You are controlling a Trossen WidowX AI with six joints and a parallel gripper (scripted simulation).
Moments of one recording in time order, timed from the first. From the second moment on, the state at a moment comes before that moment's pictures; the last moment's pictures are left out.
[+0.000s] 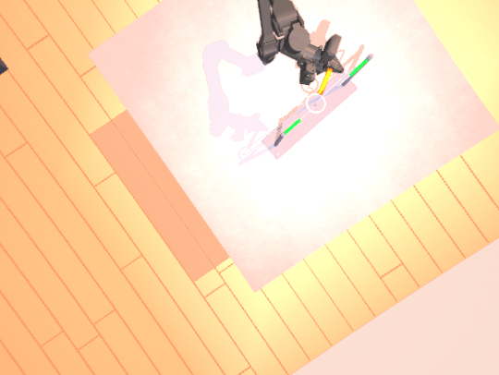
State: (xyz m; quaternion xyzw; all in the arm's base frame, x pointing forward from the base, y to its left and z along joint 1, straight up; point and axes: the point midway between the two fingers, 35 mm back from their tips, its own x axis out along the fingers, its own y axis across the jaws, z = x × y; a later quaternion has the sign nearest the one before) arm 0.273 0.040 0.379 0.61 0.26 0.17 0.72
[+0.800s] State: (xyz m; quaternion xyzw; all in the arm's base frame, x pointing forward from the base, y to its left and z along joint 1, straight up) arm 0.273 0.037 0.368 0.51 0.27 0.14 0.80
